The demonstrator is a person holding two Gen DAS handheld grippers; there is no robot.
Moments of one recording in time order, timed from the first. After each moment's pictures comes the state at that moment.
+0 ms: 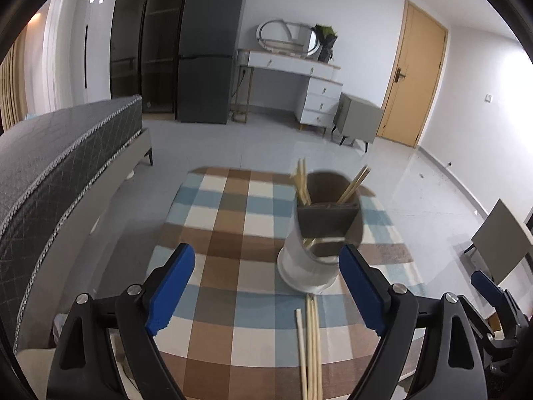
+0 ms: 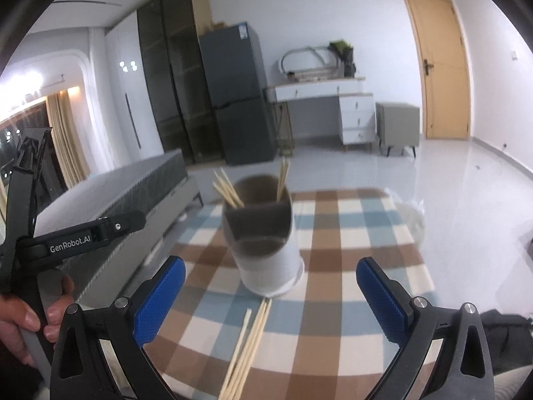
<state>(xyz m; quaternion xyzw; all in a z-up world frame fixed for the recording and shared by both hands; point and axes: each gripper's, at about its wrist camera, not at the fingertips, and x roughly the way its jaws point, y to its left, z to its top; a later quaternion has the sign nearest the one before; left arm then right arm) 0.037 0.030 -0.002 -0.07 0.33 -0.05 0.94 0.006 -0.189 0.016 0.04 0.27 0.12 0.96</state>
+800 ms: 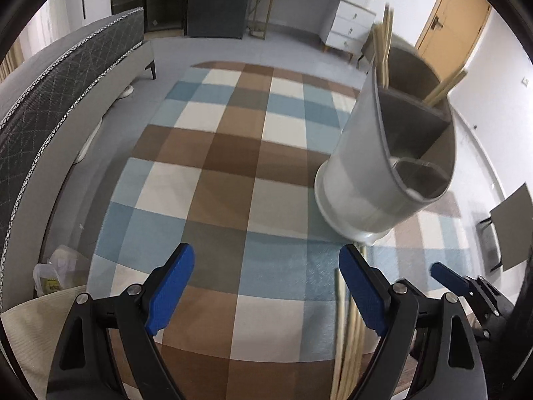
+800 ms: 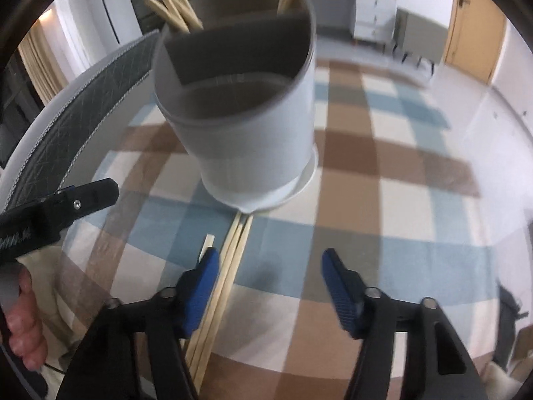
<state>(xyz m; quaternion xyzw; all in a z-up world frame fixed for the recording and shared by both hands) 0.086 0.025 -0.098 -0.09 0.49 -0.03 0.86 0.109 -0.155 -0.112 -0.02 0.50 0.11 0.86</state>
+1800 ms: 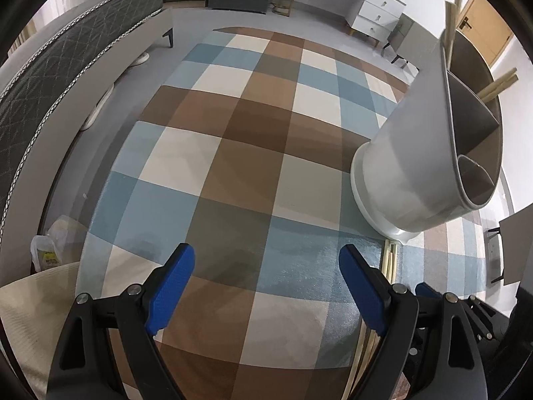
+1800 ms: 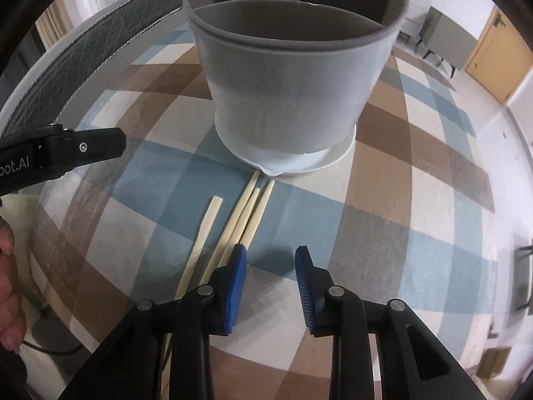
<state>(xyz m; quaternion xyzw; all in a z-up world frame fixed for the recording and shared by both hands) 0.097 0.041 -0.120 -0.12 0.54 0.01 0.83 0.100 -0.118 -0.133 -0.11 0.56 0.12 0.82</state>
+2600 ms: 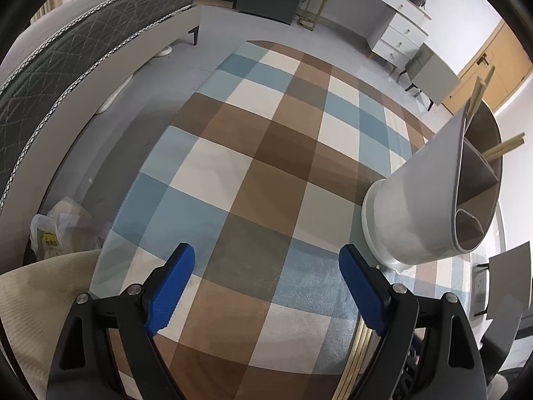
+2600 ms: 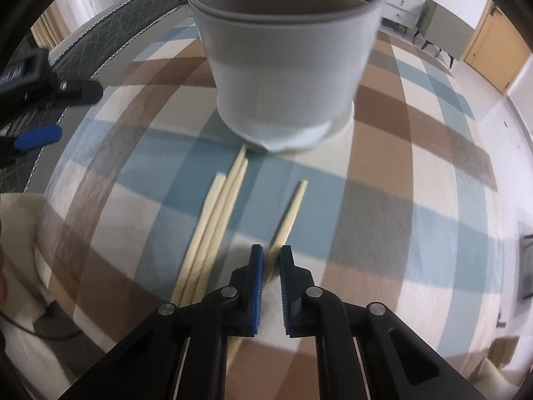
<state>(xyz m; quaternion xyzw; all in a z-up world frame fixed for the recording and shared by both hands) 0.099 0.071 -0.106 -0.18 0.52 0.04 0.83 0.082 -0.122 -0.136 -0.10 0.57 0.12 0.81</state>
